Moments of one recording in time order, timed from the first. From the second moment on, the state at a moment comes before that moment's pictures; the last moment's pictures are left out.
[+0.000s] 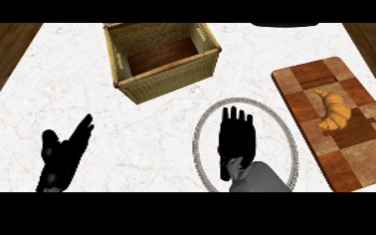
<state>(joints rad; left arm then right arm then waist) 0.08 0.40 -0.23 -1.42 0.30 0.20 0.17 -0.30 -0.03 0.58 -1.42 1.02 0.38 1.00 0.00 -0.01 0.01</state>
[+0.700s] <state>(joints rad) 0.09 0.39 -0.18 -1.41 0.29 0.15 0.17 -0.29 -0.07 0.60 -1.44 1.14 0.44 0.92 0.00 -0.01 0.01</state>
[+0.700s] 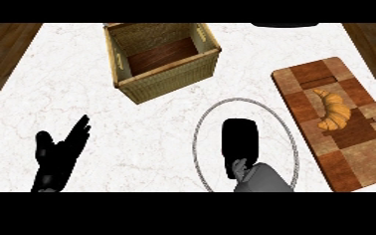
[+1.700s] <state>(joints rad) 0.01 0.36 -0.24 -1.42 0.24 0.14 0.23 -0.62 0.00 0.86 -1.76 0.77 -0.03 0.97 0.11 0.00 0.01</state>
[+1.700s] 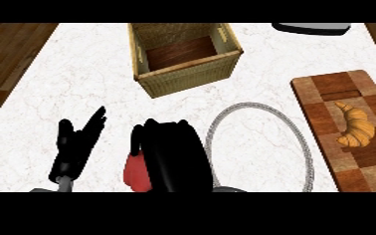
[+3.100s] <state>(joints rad) 0.07 0.36 -0.20 -1.45 0.23 0.15 0.23 -1.59 0.00 0.33 -1.09 0.53 -0.26 1.07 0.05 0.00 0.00</state>
